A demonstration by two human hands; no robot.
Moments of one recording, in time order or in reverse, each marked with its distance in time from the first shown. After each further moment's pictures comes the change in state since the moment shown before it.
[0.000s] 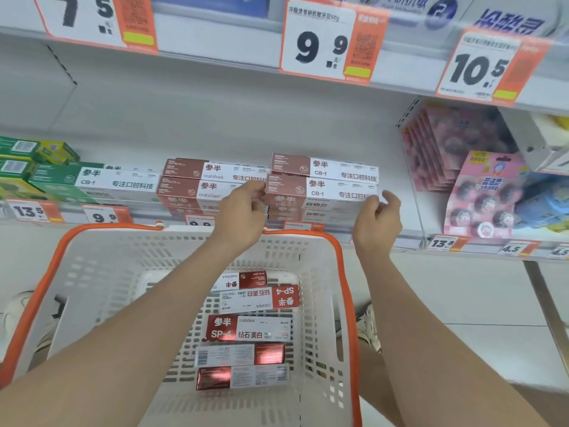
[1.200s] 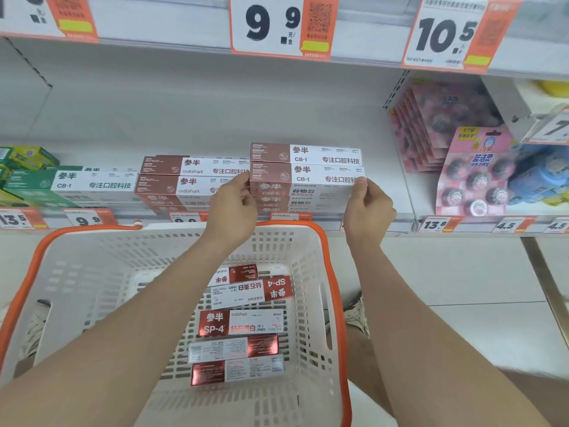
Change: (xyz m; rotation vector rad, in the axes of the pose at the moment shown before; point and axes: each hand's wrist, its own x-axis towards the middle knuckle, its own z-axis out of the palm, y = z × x) left_hand -0.002 0.008 0.022 -0.036 0.007 -0.010; right_hand 0.005 0.009 -0.010 -0.005 0.019 -0.169
